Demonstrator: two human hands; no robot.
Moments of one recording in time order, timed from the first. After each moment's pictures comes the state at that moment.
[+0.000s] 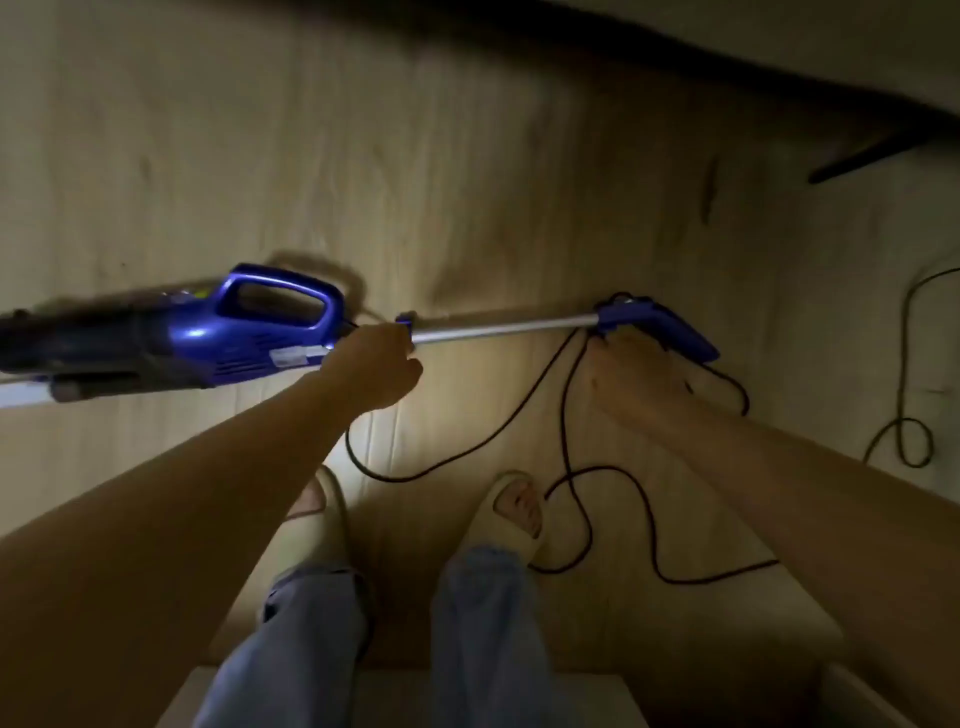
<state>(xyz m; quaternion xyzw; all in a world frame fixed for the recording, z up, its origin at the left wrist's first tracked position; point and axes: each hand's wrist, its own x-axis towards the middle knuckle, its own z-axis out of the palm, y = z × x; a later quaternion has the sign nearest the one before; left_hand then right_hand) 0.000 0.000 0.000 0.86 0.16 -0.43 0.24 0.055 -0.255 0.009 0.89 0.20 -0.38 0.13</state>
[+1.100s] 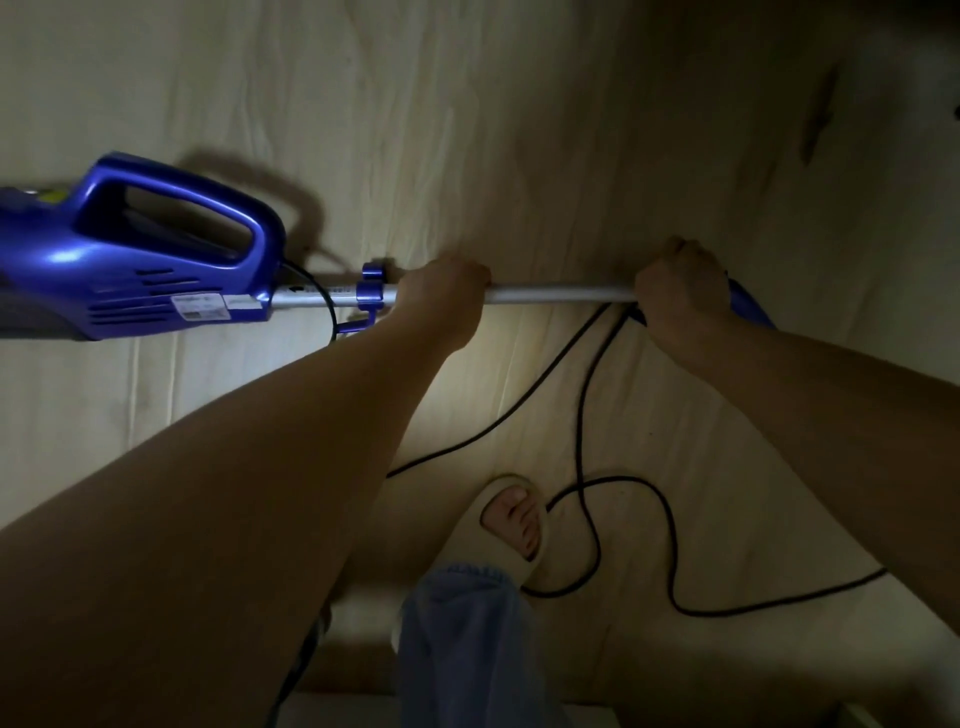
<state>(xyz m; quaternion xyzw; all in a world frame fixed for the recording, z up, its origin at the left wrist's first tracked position) 0.036 -0.072 -0.139 0.90 0.07 -0.38 0.21 0.117 -0.273 -0.130 0.83 0.19 -0.35 0.40</state>
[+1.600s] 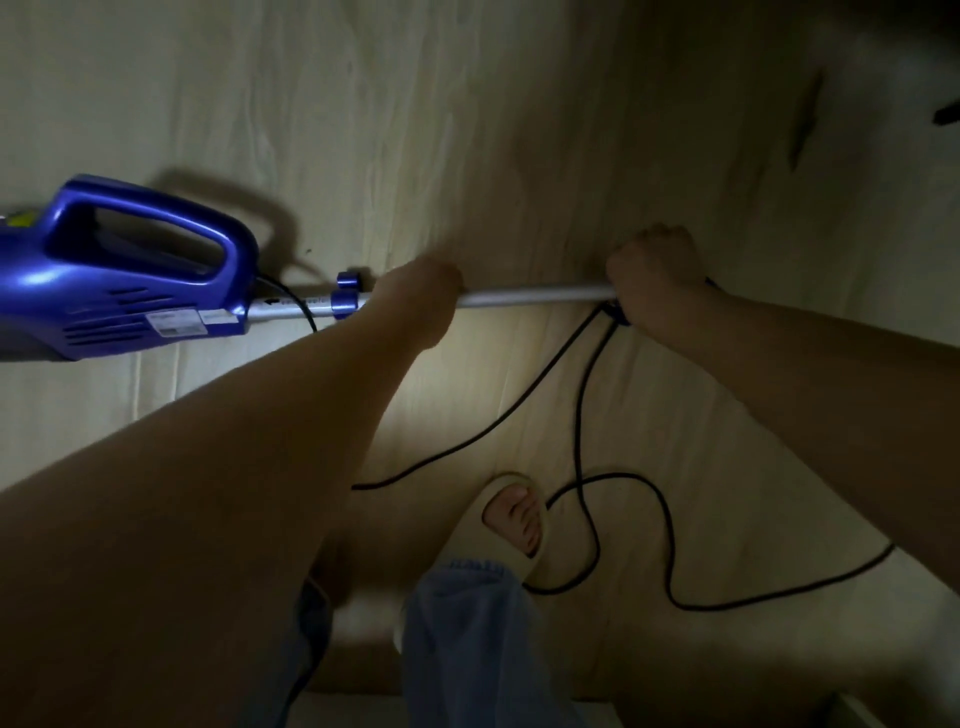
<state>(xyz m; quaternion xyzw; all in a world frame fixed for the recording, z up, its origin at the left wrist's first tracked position) 0.028 -0.048 -0.136 0.90 0.06 -0.39 0.20 0.124 -0.242 -0.111 0.83 0.27 -0.35 0.34</state>
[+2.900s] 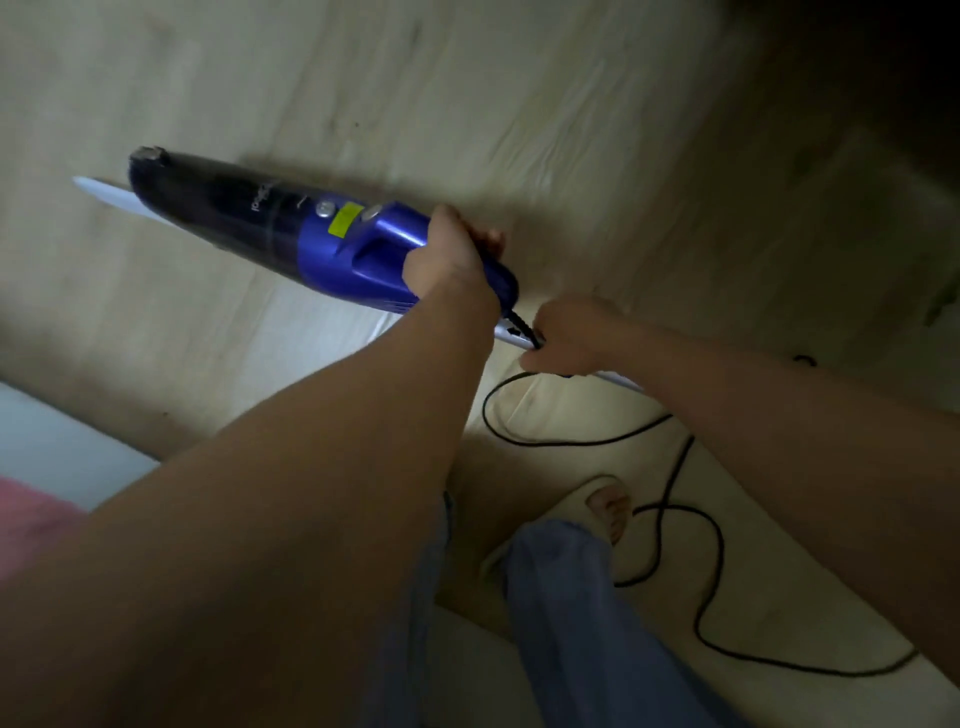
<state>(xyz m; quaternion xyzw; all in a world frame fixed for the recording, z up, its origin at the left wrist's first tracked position) -0.043 0.113 0.006 0.14 0.73 0.16 0.65 0.006 0.003 -0.018 0.73 0.44 -0.51 0.14</state>
